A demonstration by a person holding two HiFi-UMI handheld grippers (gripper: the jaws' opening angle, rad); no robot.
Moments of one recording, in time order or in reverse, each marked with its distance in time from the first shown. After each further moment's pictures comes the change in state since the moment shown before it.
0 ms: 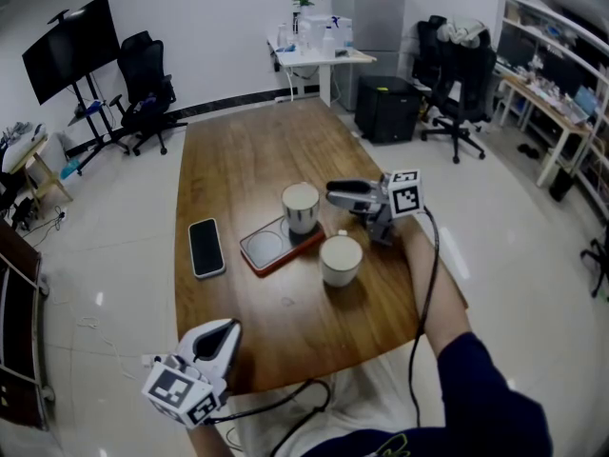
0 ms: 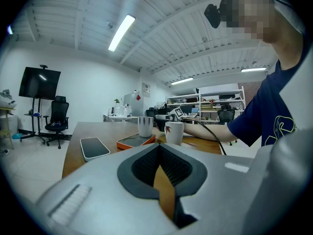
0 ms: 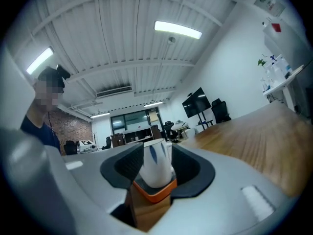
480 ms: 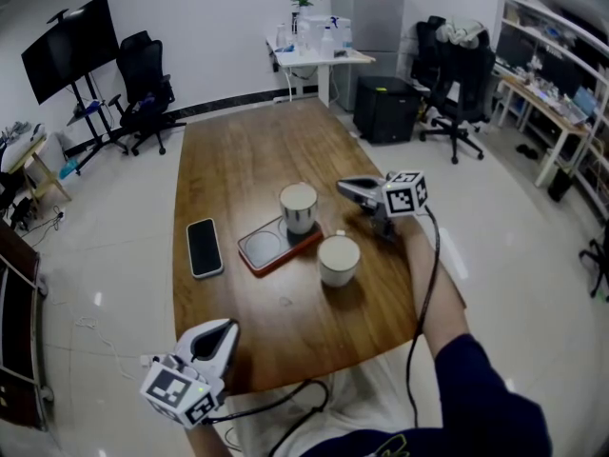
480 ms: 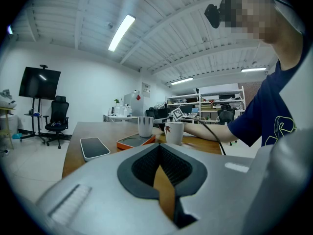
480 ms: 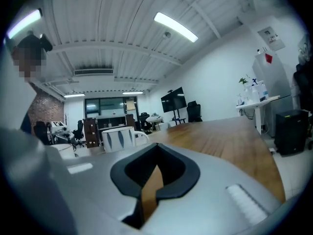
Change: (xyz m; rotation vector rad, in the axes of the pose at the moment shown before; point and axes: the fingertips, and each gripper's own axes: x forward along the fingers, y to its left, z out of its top) left arm 0.000 0.001 -0.002 0.000 0.001 0.001; right arm -0.027 -0.054 -0.013 -0.088 0.097 -0.327
